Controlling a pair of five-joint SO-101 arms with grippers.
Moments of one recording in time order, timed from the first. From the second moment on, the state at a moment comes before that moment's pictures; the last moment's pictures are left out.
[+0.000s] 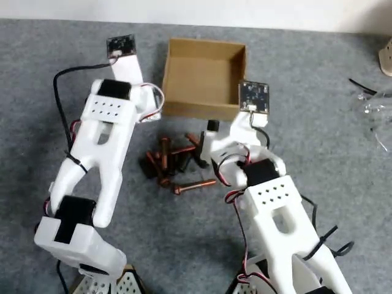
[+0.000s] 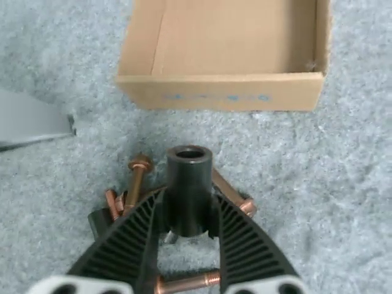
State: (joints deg) left arm 4.0 5.1 0.3 70.6 26.9; right arm -25.0 -36.4 45.1 42.0 -20.7
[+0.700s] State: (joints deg) left arm 7.4 25.5 -6.6 72.3 27.0; right arm -23.5 -36.5 48.0 36.5 -19.4
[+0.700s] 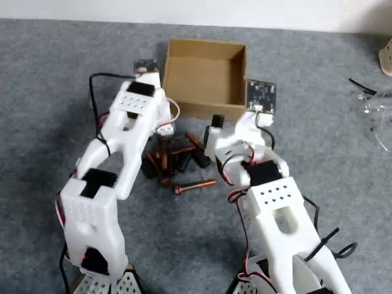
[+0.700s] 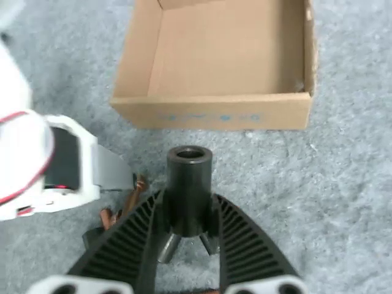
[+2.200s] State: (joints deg) left arm 9.5 35.3 -12.9 79.8 28.4; right arm -23.5 -36.4 49.0 35.6 -18.3
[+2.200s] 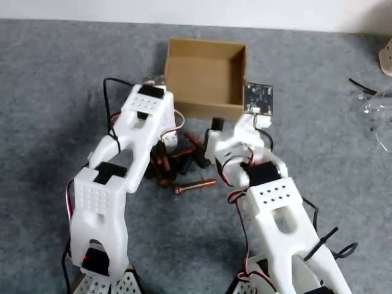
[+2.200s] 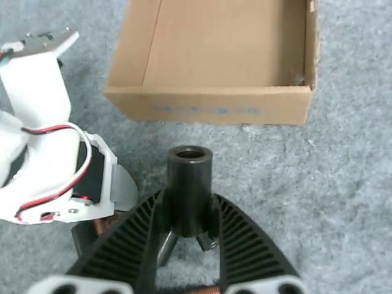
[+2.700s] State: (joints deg) left arm 9.1 36.2 -17.3 82.9 29.8; right arm -23.6 -36.4 52.2 31.5 -18.2
